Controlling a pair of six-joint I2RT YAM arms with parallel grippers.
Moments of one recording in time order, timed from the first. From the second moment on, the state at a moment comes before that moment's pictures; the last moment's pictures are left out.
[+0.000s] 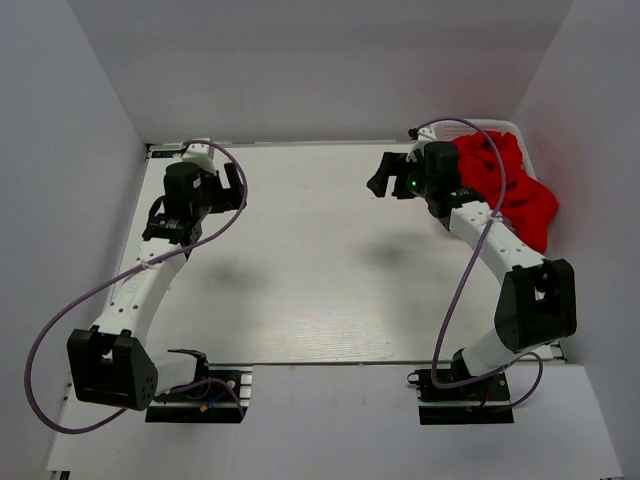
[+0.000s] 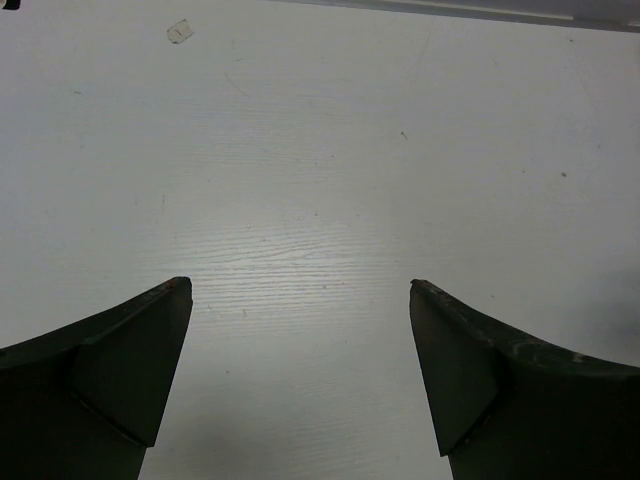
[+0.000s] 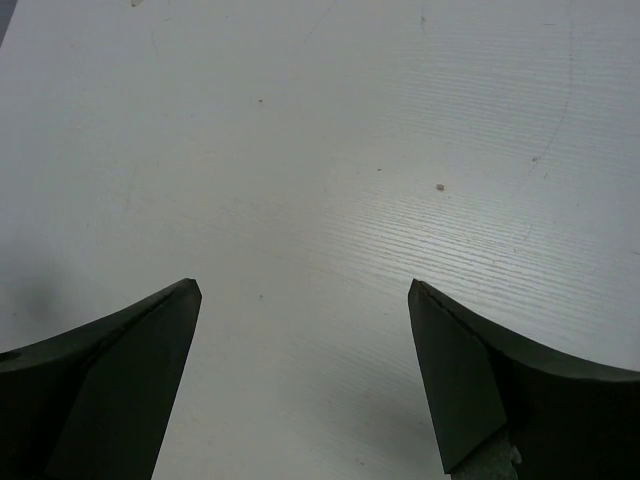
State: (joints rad) left arm -0.15 1.23 1.04 -0.21 0.02 -0.20; right arm 0.30 1.54 1.20 -0.11 -0.26 0.28
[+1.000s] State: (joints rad) left arm -0.15 1.23 0.94 -0.16 0.12 -0.21; right arm -0.11 2.09 2.04 -0.53 0.21 0.22
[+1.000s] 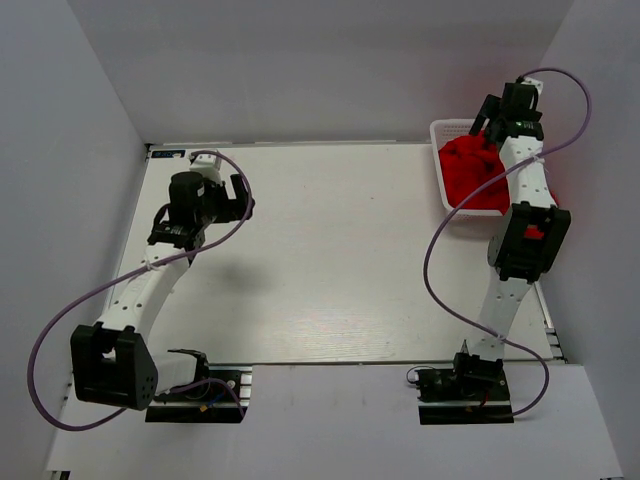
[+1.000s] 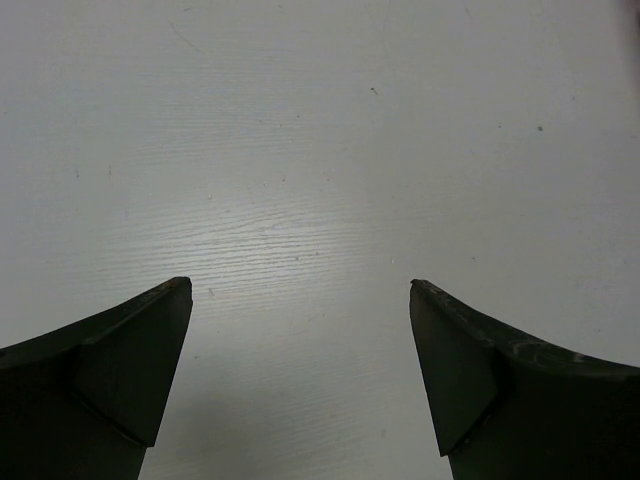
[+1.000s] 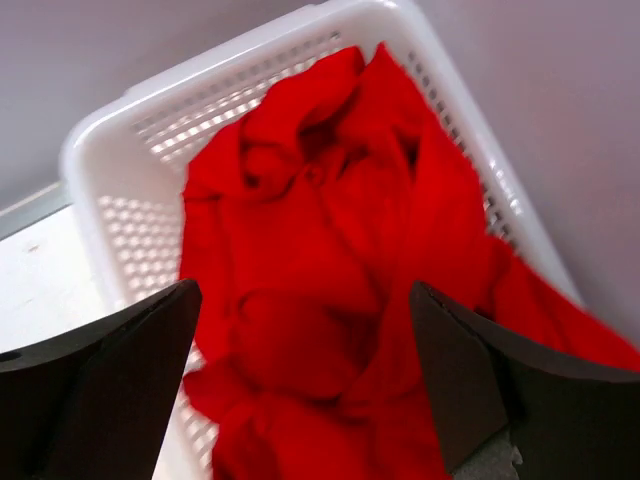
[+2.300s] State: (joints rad) left arm -0.15 1.37 0.95 -0.16 0.09 -0.24; right arm -0.17 2.32 2.08 -0.48 0.16 0.13
